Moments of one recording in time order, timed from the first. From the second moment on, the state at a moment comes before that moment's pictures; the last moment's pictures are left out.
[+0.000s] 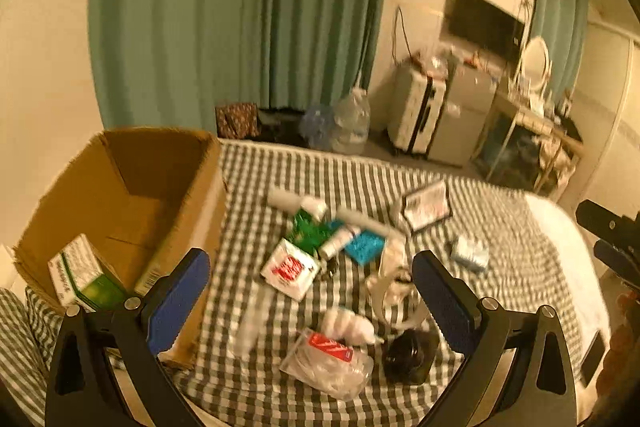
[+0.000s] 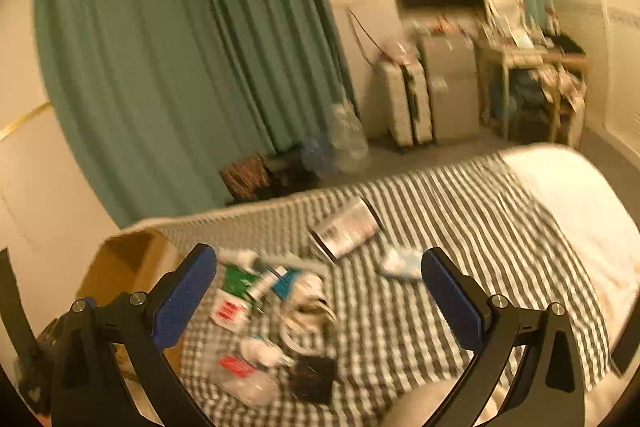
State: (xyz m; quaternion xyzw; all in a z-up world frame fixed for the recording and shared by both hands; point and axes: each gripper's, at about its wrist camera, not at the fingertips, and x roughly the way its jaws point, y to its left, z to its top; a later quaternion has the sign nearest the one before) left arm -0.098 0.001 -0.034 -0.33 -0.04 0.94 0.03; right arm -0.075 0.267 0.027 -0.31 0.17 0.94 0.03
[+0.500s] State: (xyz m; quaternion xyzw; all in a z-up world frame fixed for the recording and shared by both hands) left arm -0.159 0.110 -0.134 -0.44 0.02 0.89 0.10; right arm -0.143 0.326 -0.063 -0.40 0.17 0.90 0.06
